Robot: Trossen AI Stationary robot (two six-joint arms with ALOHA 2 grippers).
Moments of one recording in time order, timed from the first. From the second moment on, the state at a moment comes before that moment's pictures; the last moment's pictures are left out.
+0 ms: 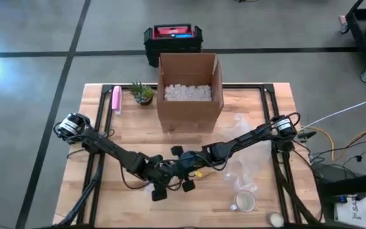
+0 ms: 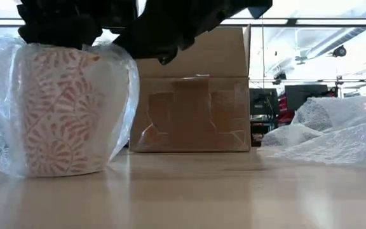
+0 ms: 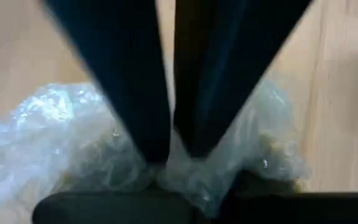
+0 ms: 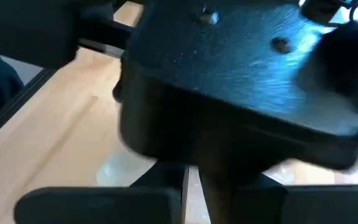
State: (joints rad) left arm -0.47 1.70 1.14 -0.54 -0.09 -0.66; right arm 0.26 2.06 1.36 0.09 -0.03 -0.11
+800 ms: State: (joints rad) left arm -0.47 1.59 1.19 -0.66 -0.11 -0.77; right arm 0.27 2.10 1.37 0.10 -0.02 -0.09
